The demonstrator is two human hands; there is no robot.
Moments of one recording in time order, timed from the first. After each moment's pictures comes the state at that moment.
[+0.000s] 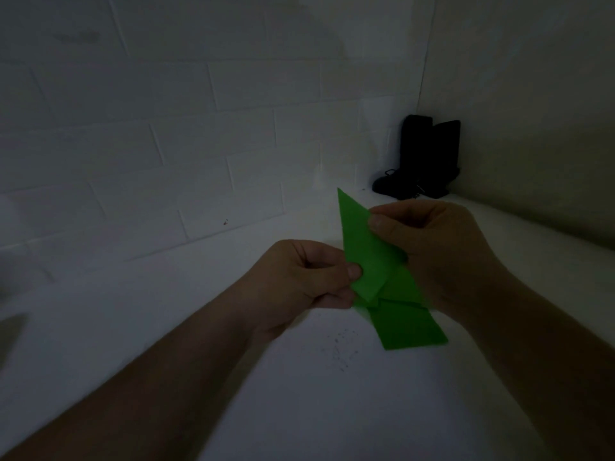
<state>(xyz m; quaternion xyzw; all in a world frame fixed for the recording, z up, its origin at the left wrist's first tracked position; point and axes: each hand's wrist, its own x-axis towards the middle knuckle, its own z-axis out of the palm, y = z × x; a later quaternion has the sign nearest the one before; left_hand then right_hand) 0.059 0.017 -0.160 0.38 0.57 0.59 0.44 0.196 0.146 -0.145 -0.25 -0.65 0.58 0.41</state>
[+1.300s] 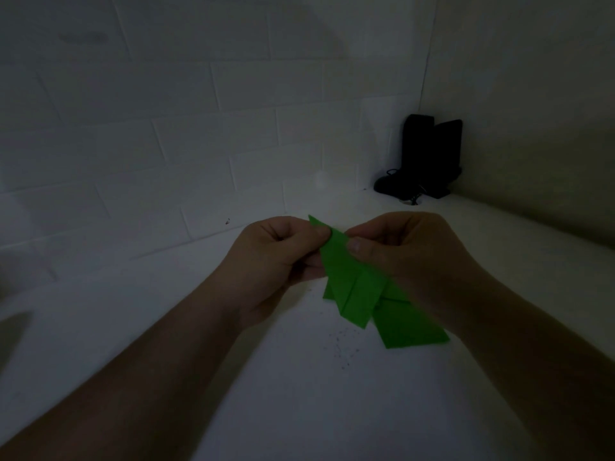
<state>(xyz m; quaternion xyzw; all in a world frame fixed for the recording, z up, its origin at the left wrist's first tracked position) 0.044 0.013 -0.151 0.36 0.53 0.67 0.37 0.198 0.123 -0.141 -0.24 -0.73 0.55 0.34</state>
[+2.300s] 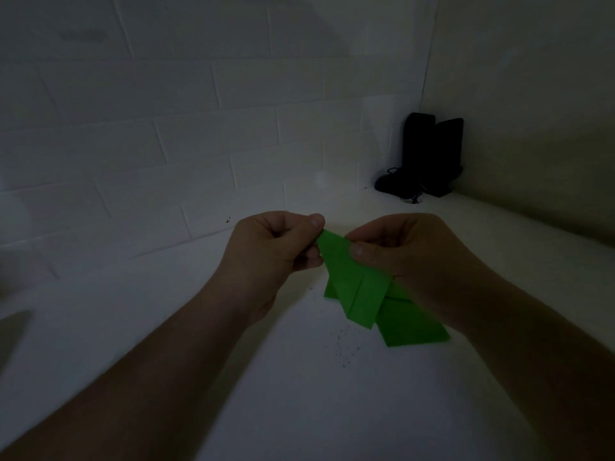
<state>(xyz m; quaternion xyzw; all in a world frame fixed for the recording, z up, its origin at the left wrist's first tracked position) 0.039 0.020 -0.159 0.36 0.57 0.69 0.26 0.197 0.127 -0.142 -0.25 -0.74 0.55 0.29</state>
